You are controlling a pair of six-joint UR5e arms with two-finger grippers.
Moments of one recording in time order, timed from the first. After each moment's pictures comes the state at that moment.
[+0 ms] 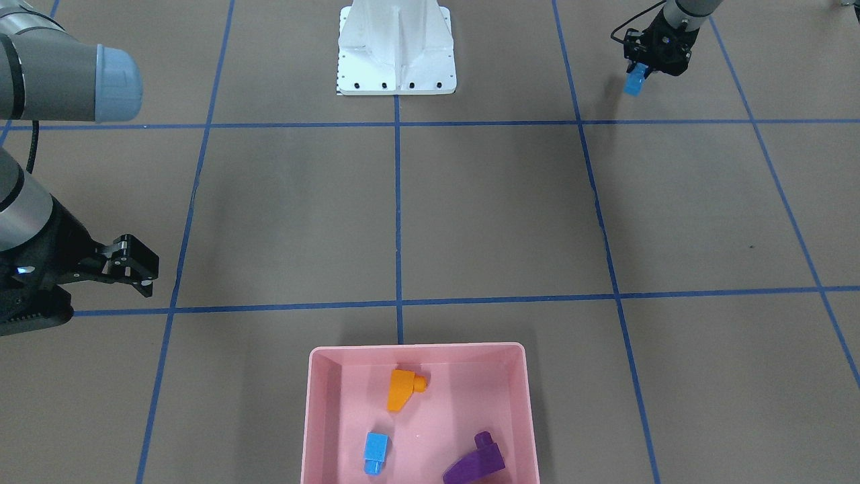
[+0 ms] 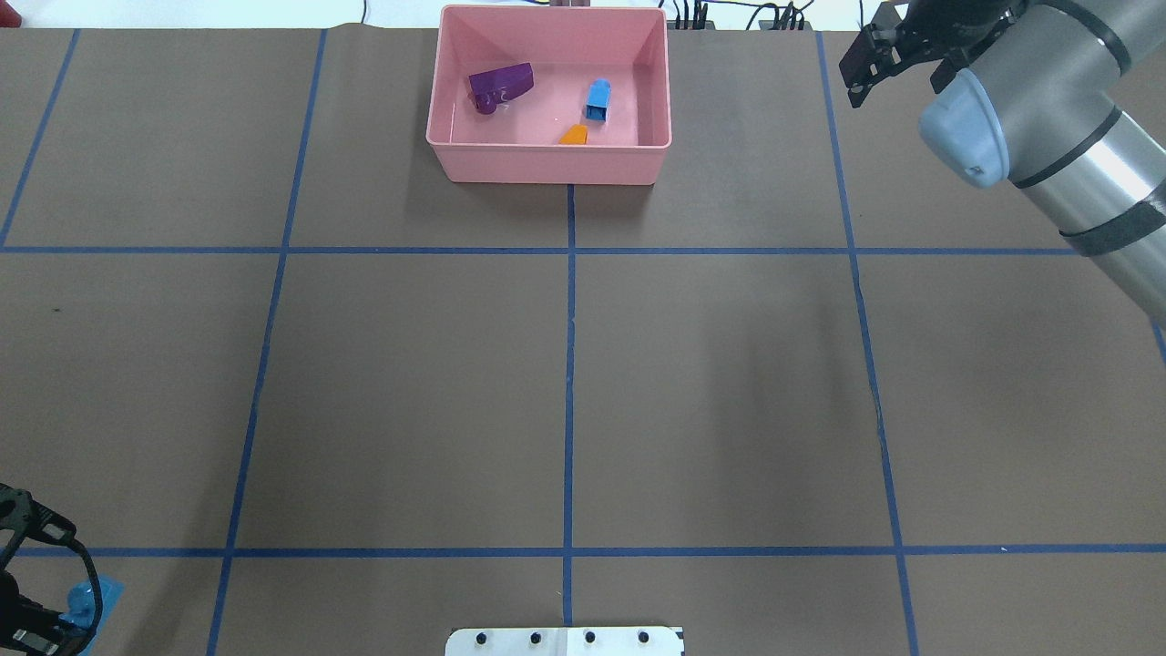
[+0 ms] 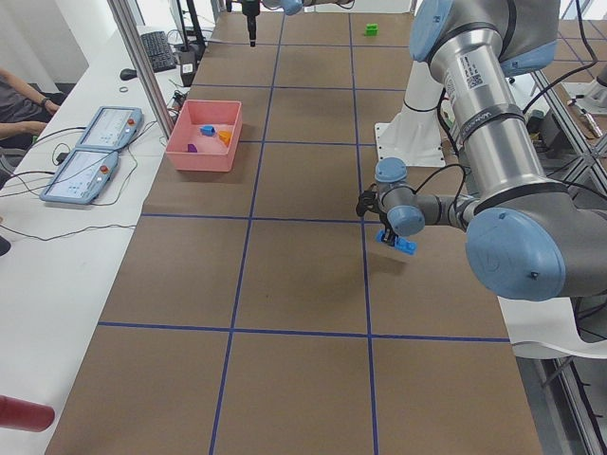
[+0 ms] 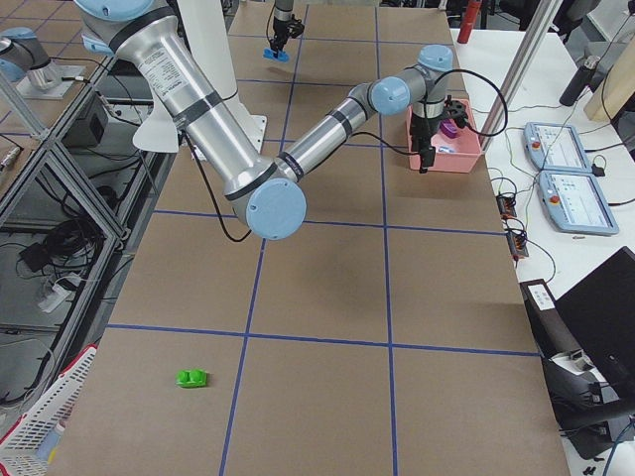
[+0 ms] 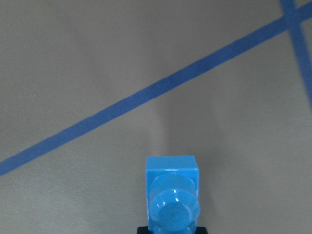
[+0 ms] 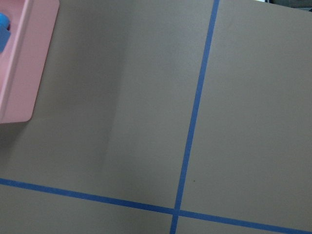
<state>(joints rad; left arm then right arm) -0.27 -1.00 -2.21 -2.27 -1.94 -0.97 1.11 -0.94 1.63 -1.78 2.16 0.48</state>
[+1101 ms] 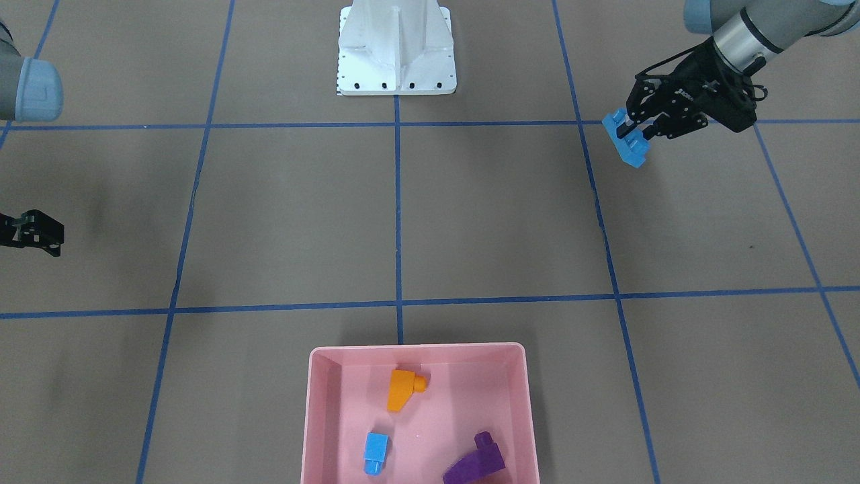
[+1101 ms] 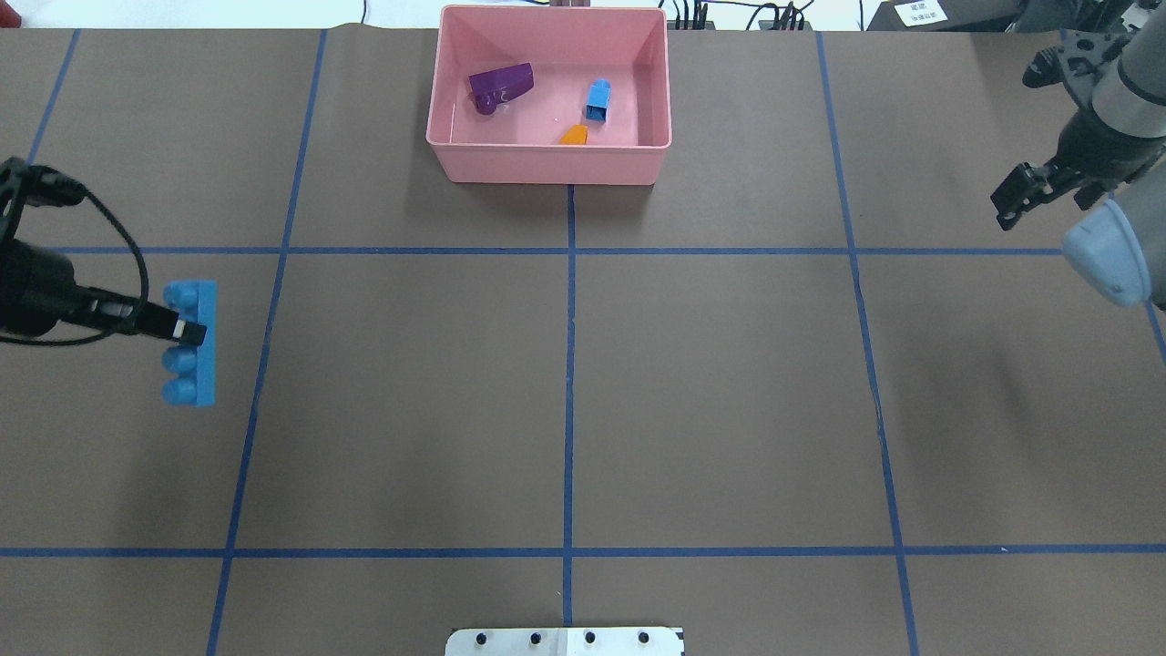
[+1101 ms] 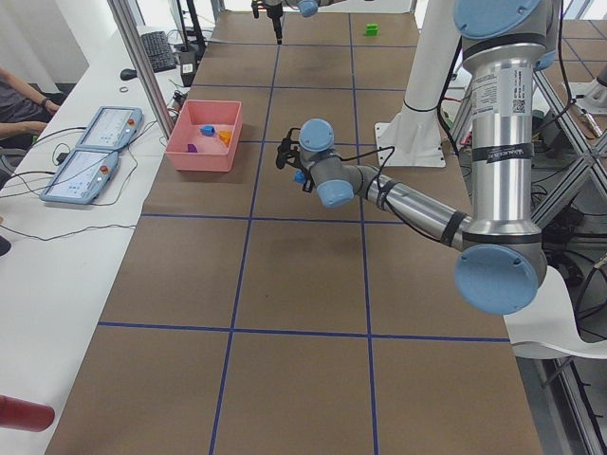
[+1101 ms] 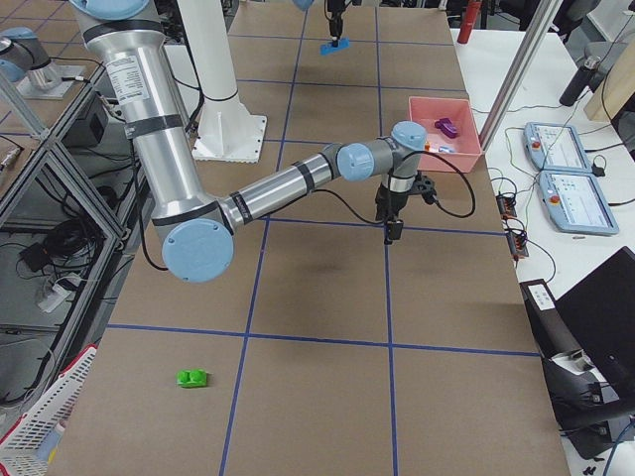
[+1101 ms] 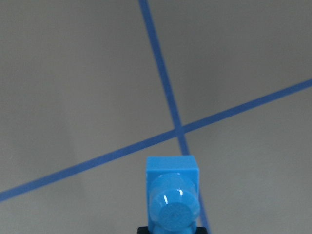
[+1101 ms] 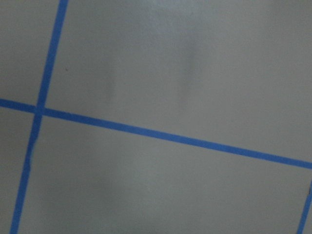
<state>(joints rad) -0.95 -1.59 -1.98 -2.26 -2.35 -0.95 1.14 -1.33 1.75 -1.77 2.15 0.27</state>
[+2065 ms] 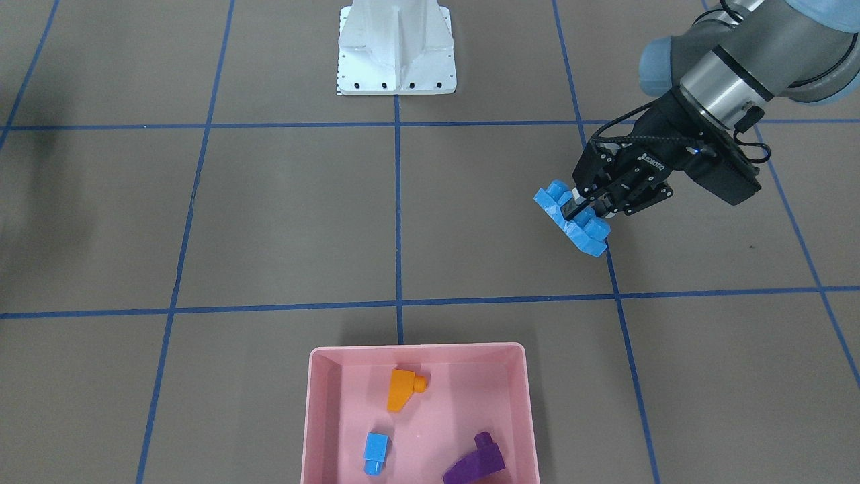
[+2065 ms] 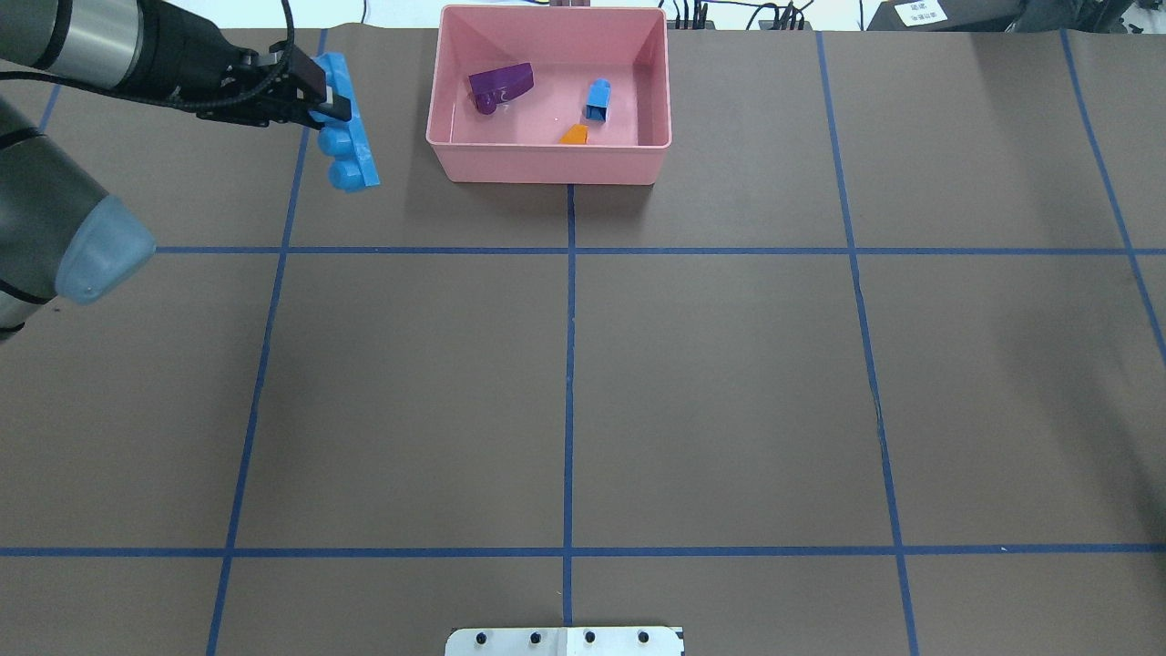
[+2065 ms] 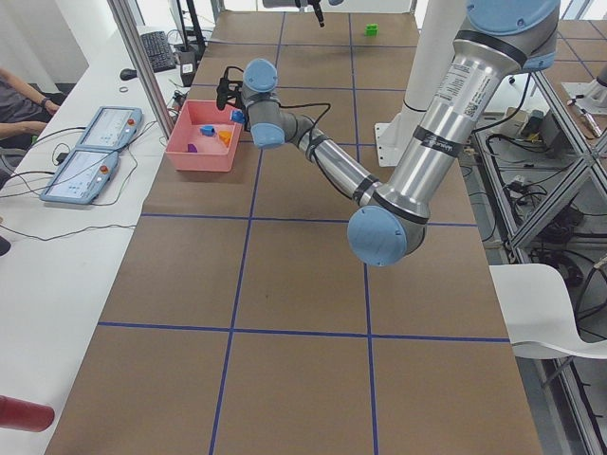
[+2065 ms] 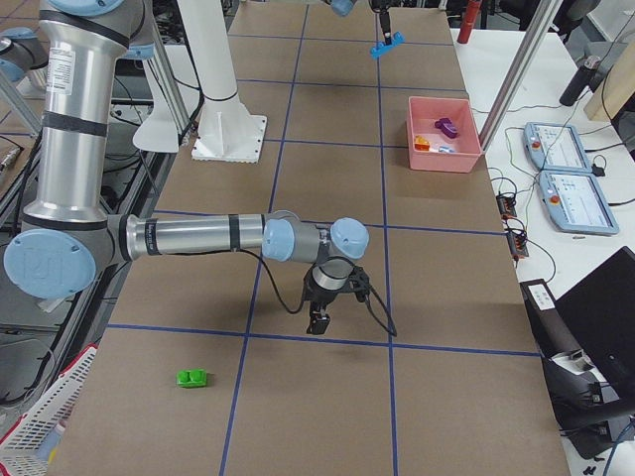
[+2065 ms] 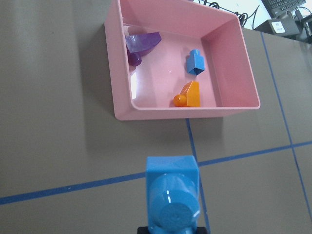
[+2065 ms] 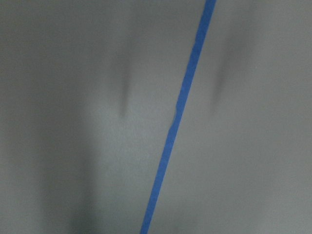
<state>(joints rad) -1.02 -2.07 -1.72 -2.27 -2.25 -1.28 1.32 -1.77 1.79 -1.77 2.24 -0.13</state>
